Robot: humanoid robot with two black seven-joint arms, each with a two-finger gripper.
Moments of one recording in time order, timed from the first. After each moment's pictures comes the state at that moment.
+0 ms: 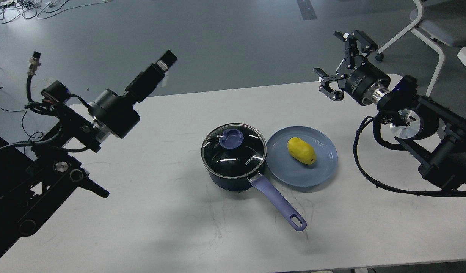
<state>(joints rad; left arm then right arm) -0.55 0.62 -0.81 -1.53 1.56 0.03 -0.31 0.69 -0.35 0.83 0.95 -0.15 0.16 0.14</state>
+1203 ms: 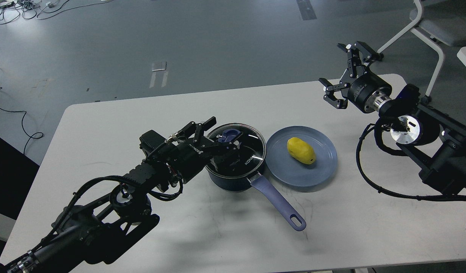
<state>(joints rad) -0.52 0.34 -0.60 -1.30 2.18 0.18 -0.16 0.68 -0.34 0.81 0.91 -0.16 0.15 0.13</state>
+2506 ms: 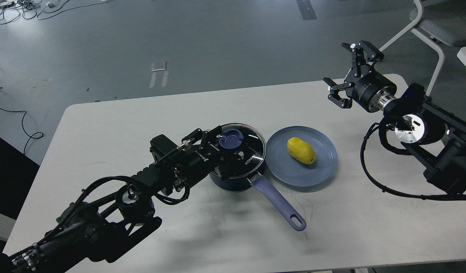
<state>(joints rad) -0.57 0.34 -0.50 -1.26 2.18 0.18 -0.16 0.67 -0.36 0.81 0.91 -0.16 0.15 0.12</state>
